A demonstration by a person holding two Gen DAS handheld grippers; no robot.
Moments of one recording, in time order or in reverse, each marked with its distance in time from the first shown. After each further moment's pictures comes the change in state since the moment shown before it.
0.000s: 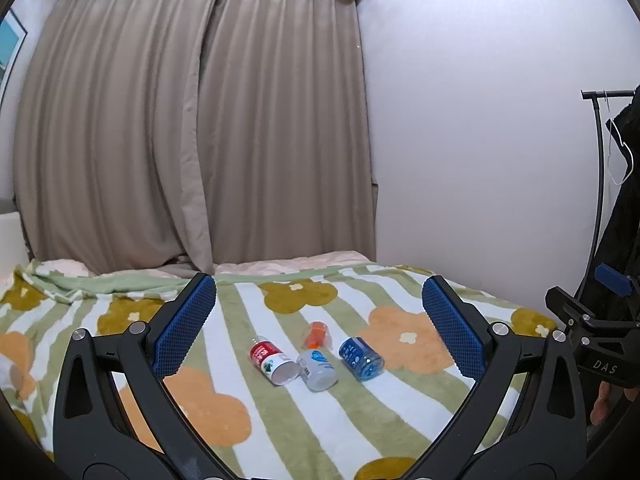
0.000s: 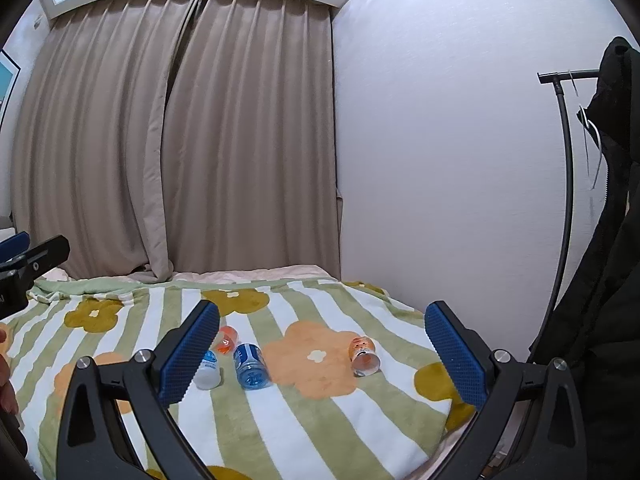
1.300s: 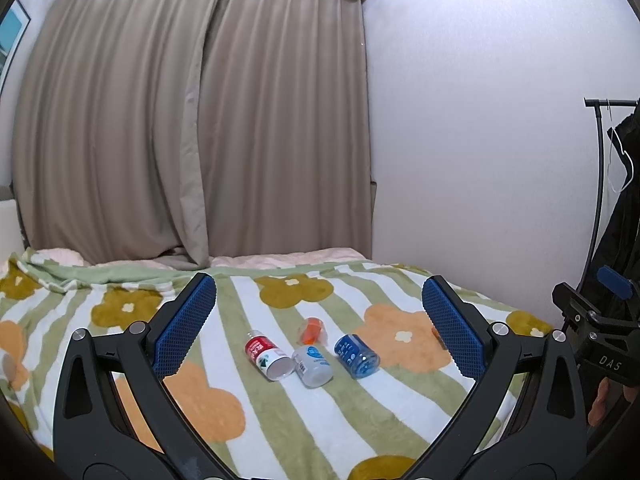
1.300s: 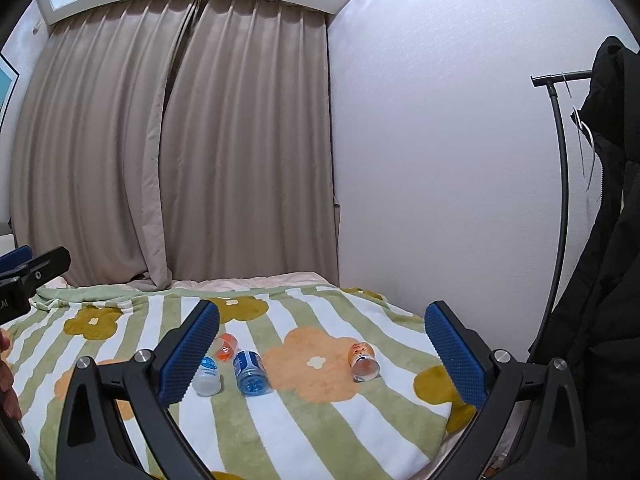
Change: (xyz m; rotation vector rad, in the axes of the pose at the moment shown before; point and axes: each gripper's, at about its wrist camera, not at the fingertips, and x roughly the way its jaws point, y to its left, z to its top) left arm 0.003 0.006 -0.005 -0.038 0.011 -0.013; right arm -0.003 0.001 -0.004 0.016 -0.033 -0.010
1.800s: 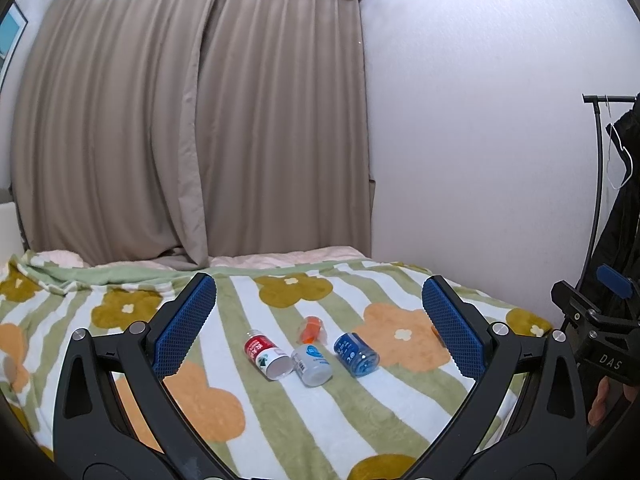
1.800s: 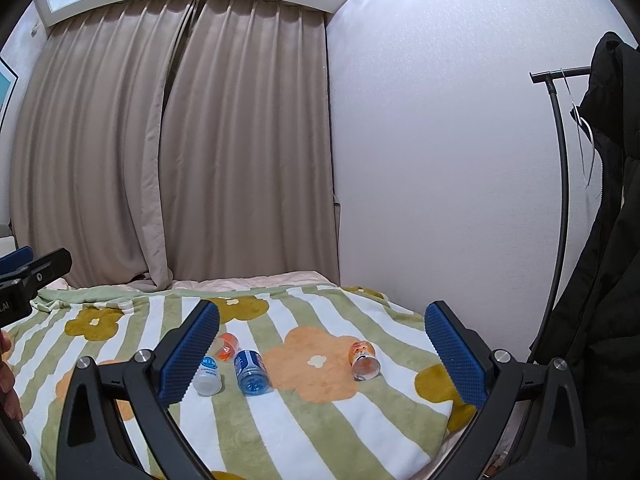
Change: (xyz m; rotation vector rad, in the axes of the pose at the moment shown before) left arm -0.001 0.000 0.001 0.001 0.004 -0.001; right arm 0.000 0.000 -0.001 0.001 0.001 0.003
